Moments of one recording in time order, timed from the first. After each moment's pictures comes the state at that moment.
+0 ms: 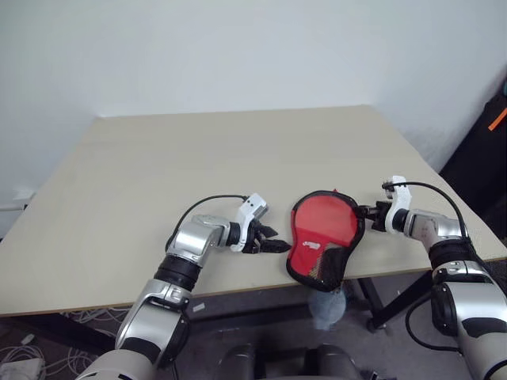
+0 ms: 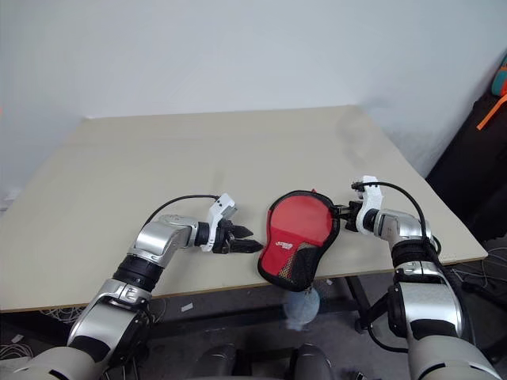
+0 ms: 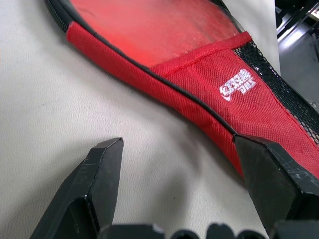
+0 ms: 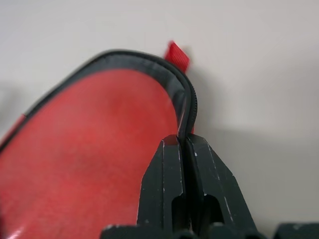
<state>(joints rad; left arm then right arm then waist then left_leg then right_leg) -0.63 0.29 -0.23 0.40 -0.18 0.76 -1.04 -0.77 -0.48 -0.12 0.88 0.28 0.56 0.79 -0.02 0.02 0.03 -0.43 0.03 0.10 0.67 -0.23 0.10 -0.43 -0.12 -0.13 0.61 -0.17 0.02</state>
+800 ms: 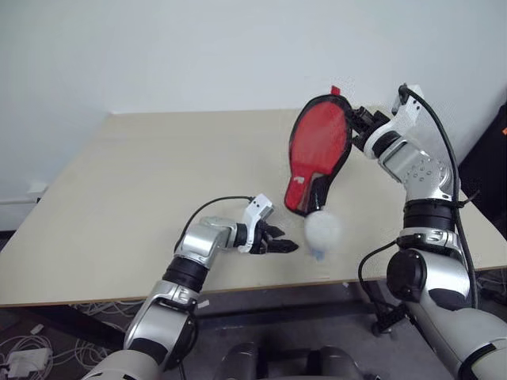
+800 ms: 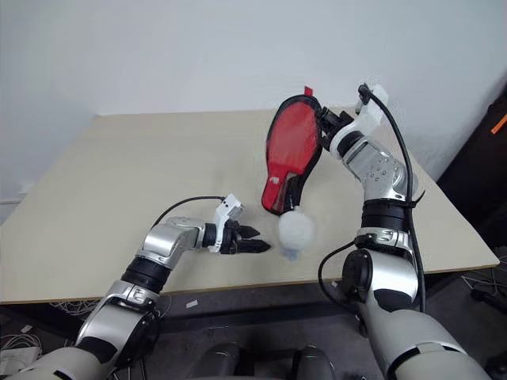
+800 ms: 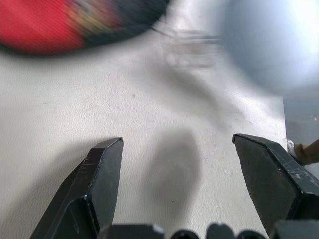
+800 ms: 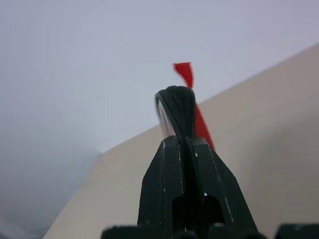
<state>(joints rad) -0.62 0.23 -0.23 0.41 -0.18 0.73 -1.02 -1.02 -0.22 -0.45 0.61 0.54 0.64 0.26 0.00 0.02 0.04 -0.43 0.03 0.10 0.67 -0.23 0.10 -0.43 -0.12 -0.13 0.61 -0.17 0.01</state>
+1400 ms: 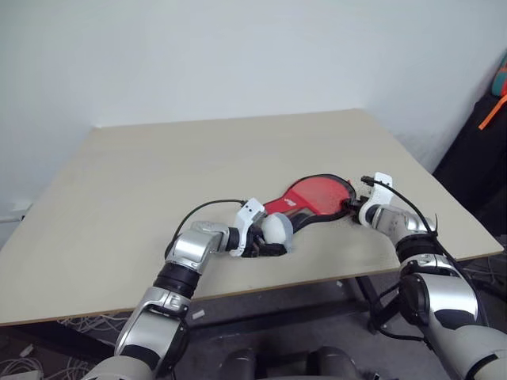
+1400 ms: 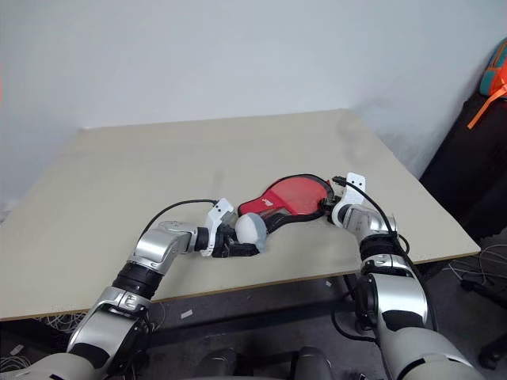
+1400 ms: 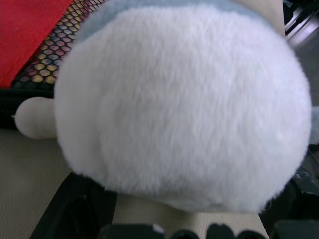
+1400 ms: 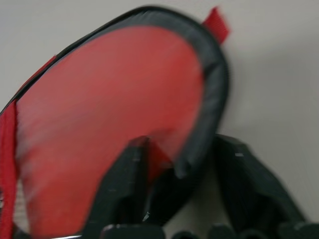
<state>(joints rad) -0.58 0.28 -0.24 0.38 -0.17 0.72 -1.00 -0.84 -0.27 -0.25 0.97 0.25 0.53 0.29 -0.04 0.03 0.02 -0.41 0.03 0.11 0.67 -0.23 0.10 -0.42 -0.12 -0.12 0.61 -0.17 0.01</state>
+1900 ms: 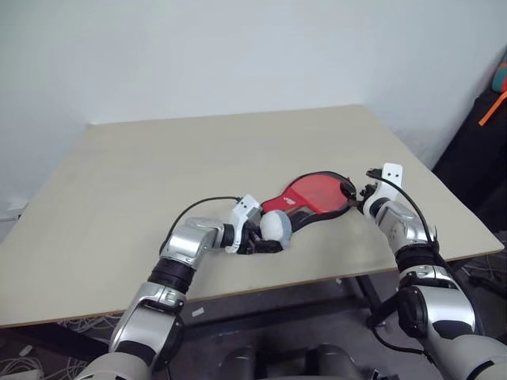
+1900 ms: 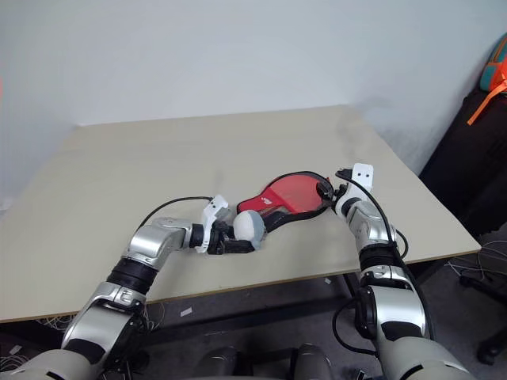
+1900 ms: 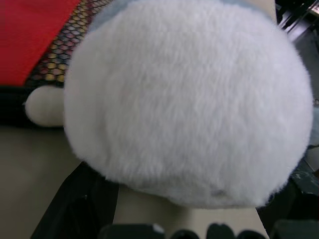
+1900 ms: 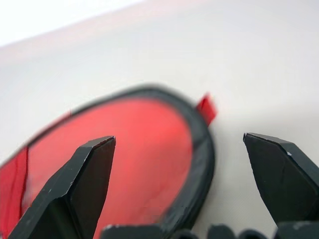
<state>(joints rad) -0.62 0.38 -0.21 0.45 -0.20 0.65 -1.04 -0.74 -0.27 -0.24 0.82 0.23 0.22 0.36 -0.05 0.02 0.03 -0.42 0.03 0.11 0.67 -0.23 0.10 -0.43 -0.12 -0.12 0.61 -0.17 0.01</state>
